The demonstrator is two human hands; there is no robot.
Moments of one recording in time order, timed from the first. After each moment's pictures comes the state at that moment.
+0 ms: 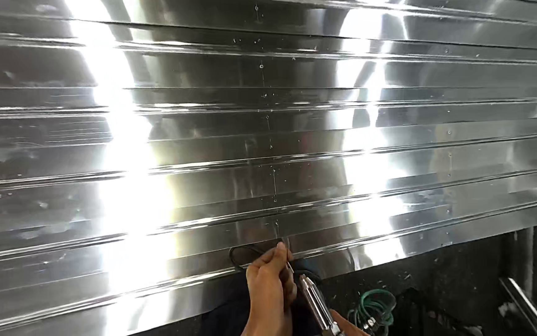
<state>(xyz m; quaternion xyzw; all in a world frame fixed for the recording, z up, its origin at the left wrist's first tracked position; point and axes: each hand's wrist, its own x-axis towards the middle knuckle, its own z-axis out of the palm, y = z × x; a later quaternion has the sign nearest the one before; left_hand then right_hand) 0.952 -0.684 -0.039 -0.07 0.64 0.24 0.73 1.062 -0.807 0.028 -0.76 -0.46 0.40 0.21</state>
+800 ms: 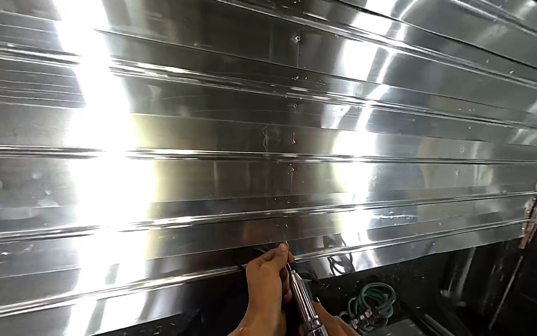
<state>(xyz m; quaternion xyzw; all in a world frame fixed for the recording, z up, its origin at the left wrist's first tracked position) 0.931 -0.669 -0.068 -0.11 0.66 0.16 0.73 1.039 -0.778 0.011 -0.77 -0.52 0.36 0.04</state>
